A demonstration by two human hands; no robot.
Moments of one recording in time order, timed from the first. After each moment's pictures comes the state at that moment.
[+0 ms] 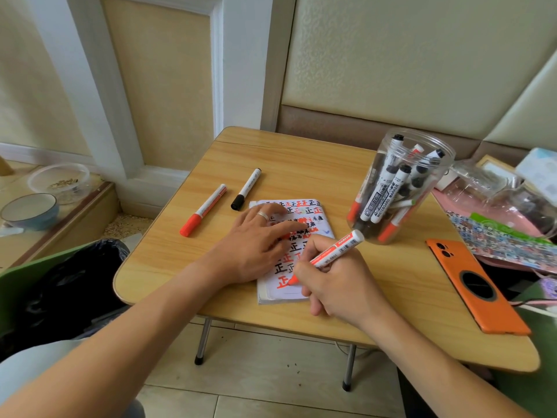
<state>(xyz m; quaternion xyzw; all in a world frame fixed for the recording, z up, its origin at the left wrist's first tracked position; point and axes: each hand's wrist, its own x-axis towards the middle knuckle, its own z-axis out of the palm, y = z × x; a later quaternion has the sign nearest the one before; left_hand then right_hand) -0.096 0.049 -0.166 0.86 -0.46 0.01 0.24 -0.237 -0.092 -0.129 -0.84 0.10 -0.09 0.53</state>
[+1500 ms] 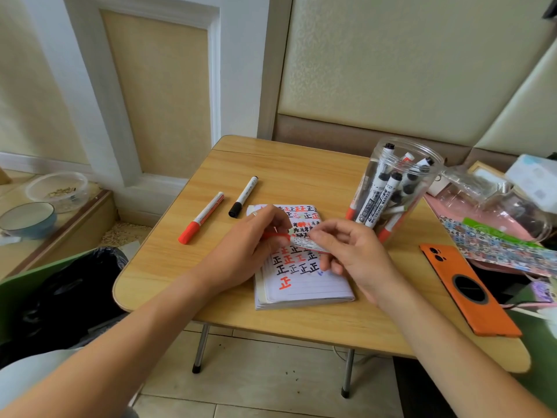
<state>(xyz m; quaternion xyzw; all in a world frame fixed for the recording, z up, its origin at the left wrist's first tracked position) -0.106 0.056 -0.148 0.75 -0.48 0.06 0.45 -0.210 -0.142 -0.129 -0.76 0.09 -0.12 0.64</state>
